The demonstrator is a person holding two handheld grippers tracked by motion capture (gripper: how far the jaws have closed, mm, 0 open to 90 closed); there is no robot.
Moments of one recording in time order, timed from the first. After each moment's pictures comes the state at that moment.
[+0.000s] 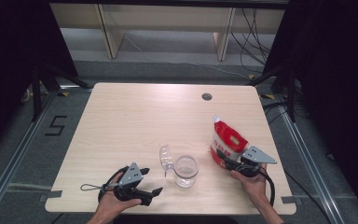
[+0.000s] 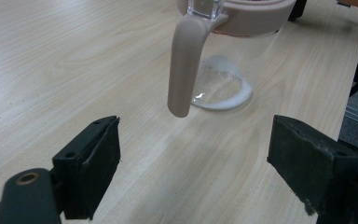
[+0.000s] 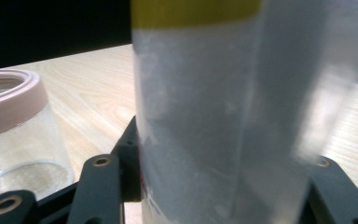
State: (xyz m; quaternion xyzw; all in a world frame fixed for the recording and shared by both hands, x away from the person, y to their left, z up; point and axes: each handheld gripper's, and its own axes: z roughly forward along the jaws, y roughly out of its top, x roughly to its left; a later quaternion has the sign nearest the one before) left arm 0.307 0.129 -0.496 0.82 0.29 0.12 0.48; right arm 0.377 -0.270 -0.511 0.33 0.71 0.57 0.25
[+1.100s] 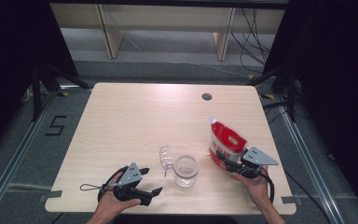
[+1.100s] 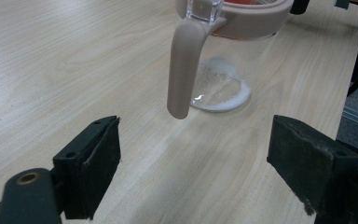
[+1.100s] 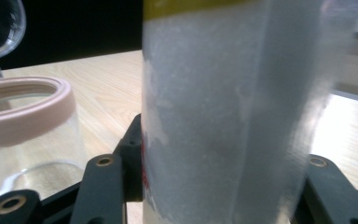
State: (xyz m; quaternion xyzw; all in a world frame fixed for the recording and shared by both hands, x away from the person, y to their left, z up) left arm 0.306 0.130 -0.494 0.82 0.29 0.12 0.48; right arm 0.372 -0.270 -0.499 0.28 0.72 0.58 0.26
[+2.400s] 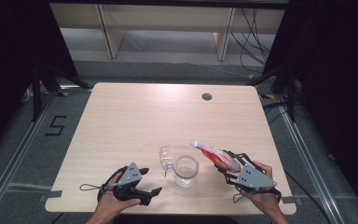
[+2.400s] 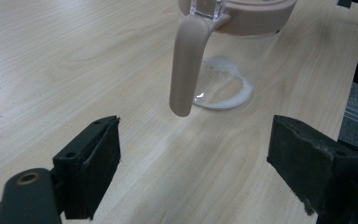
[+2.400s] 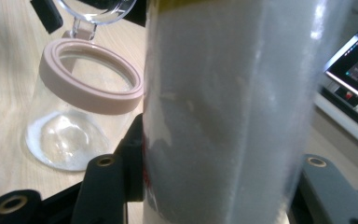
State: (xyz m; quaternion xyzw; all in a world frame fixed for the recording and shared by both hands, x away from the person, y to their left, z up) left arm 0.308 0.131 -0.495 0.82 0.30 0.11 0.48; right arm 0.321 -0.253 -0.462 0.09 0.79 0.48 0.38
